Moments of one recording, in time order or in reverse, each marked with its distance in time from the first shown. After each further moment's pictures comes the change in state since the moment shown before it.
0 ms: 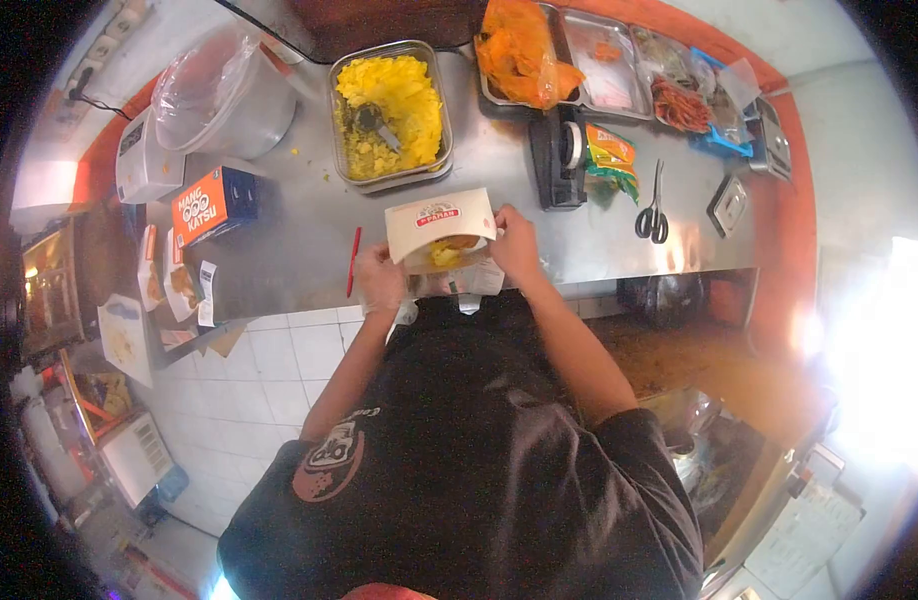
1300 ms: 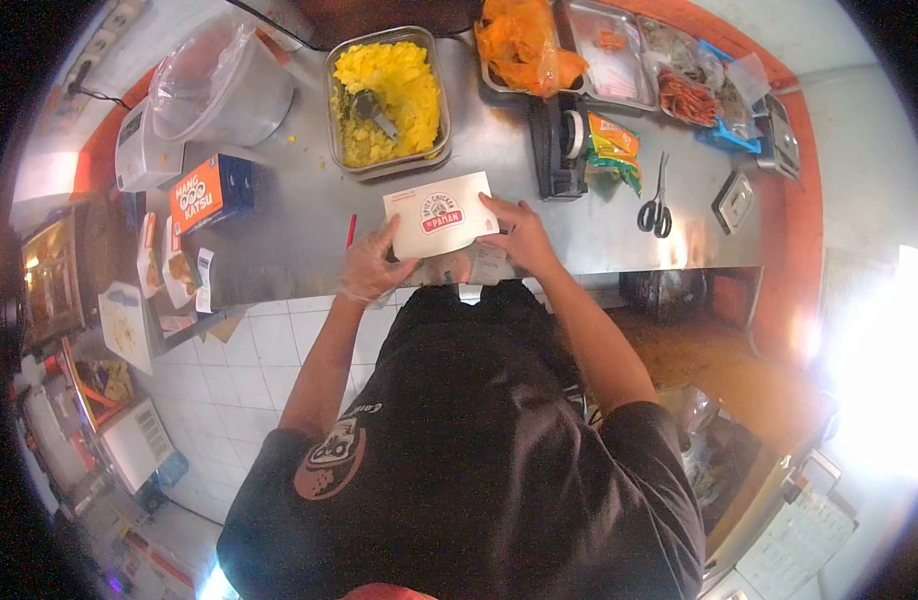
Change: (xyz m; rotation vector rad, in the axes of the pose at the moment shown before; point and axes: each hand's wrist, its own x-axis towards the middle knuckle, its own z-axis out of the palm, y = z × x) left_hand 0.025 -0.018 -0.026 0.338 -0.358 0.706; right_hand 0.008 0.046 -0.019 0.094 -0.347 -0.234
